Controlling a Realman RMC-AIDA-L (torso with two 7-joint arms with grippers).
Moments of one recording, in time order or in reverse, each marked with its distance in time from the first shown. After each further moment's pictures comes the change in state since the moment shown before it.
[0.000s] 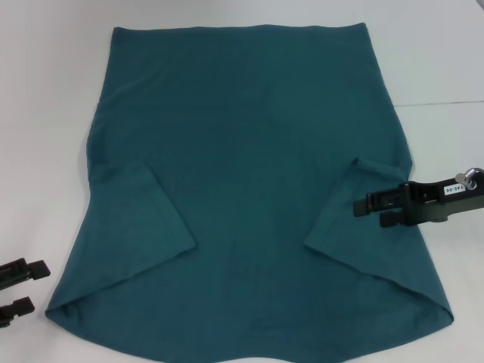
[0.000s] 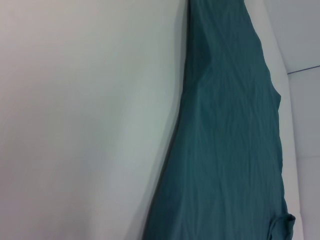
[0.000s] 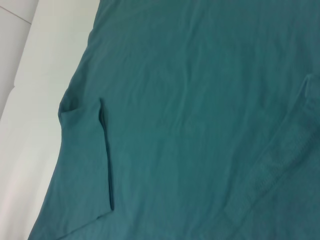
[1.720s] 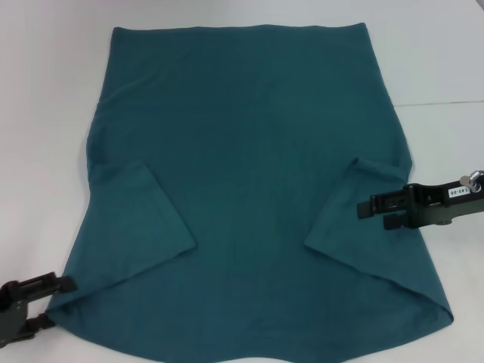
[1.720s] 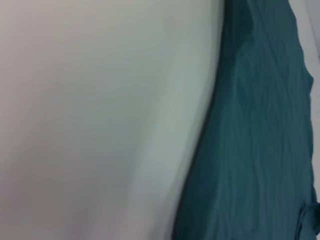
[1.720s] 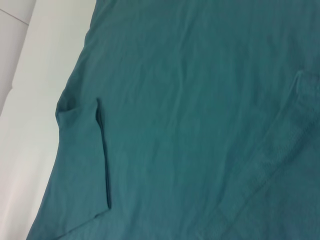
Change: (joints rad) left arm -0.034 0.002 0.048 -0.122 0.050 -0.120 0.004; right arm -0.011 -0.005 0.002 0.002 0.004 -0.004 -0.002
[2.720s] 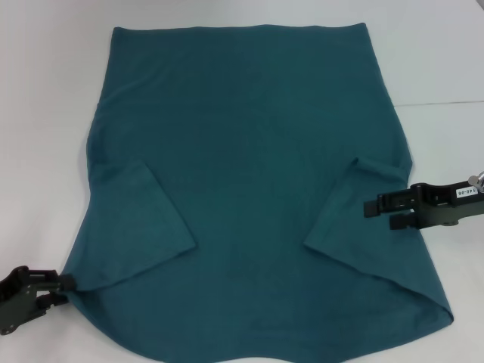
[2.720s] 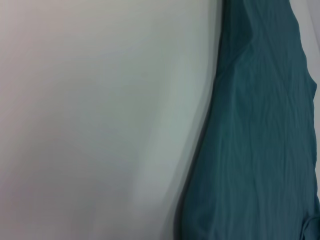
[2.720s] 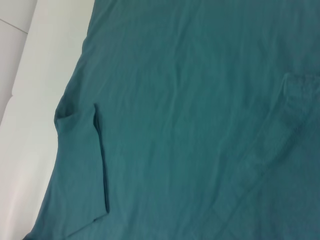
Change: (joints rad) left arm -0.041 0.004 0.009 -0.027 0.006 -0.050 -0.032; right arm -0.013 -0.007 0.021 0.000 0.000 -0.008 0.000
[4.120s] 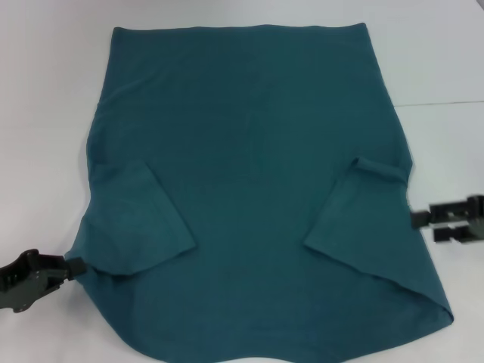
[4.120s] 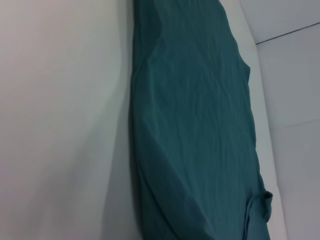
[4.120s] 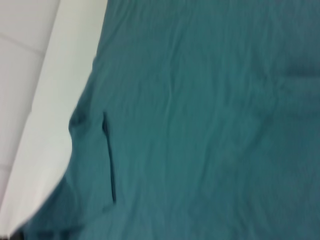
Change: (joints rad) left arm -0.009 0.003 -0.008 -0.014 -0.091 0.091 0.140; right arm -0.080 -0.057 0.146 -0.002 -0.020 -0.145 -0.085
